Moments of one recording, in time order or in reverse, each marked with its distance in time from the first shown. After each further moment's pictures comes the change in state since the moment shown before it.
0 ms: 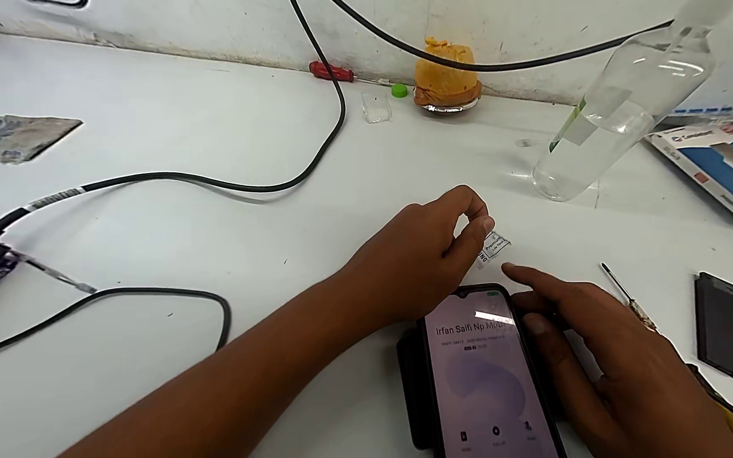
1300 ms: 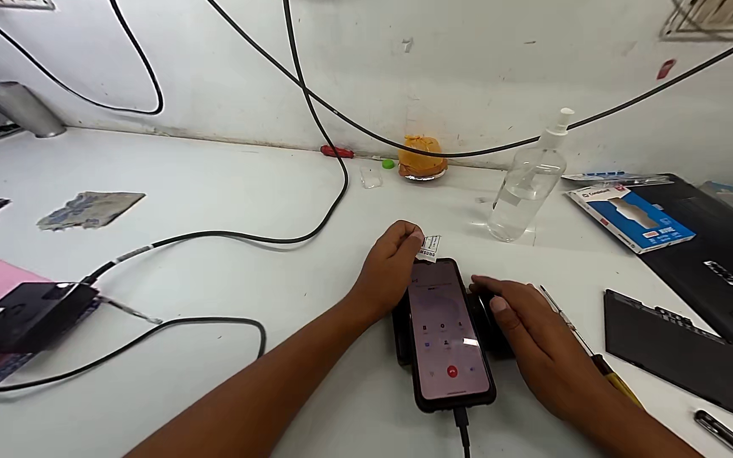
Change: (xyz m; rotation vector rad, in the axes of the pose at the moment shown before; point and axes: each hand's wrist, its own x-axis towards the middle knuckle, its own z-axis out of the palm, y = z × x) left_hand 0.008 -0.021 0.005 -0.375 0.336 -0.072; right_hand 0.007 0.012 -0.002 0.164 0.029 0.173
